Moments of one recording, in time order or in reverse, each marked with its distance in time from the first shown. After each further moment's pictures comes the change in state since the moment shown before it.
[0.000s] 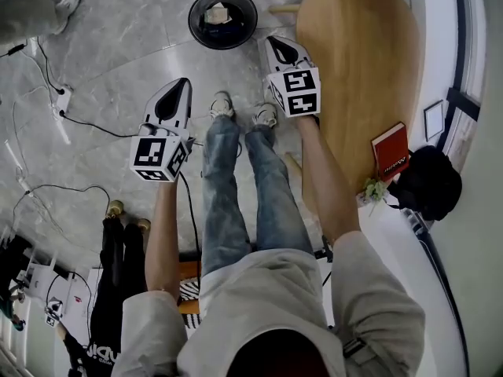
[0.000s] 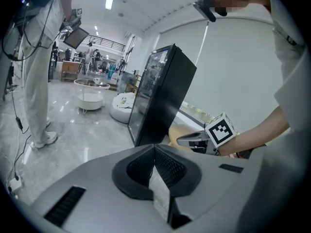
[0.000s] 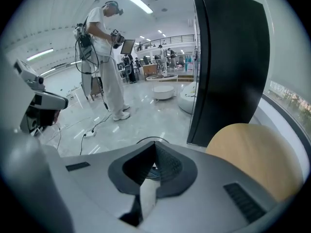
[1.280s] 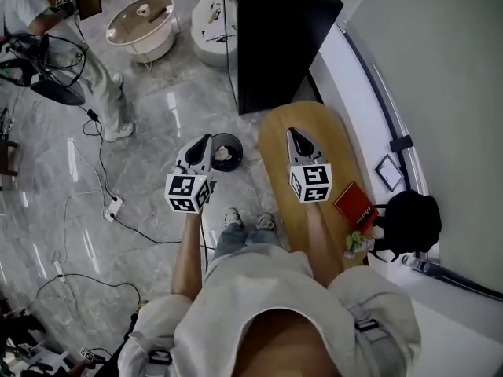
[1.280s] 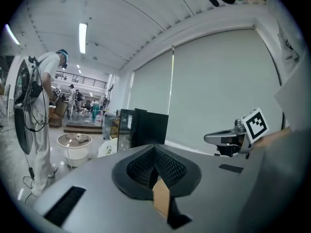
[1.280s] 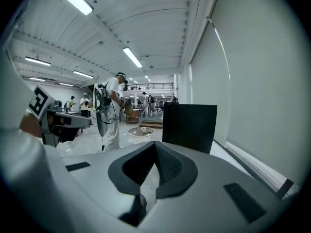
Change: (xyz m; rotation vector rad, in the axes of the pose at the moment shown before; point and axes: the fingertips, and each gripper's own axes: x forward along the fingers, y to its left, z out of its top) left arm -0.106 -0.178 0.280 0.275 -0.363 -0.072; right arm -0.366 -0.056 0.211 0.033 -0.534 -0.261
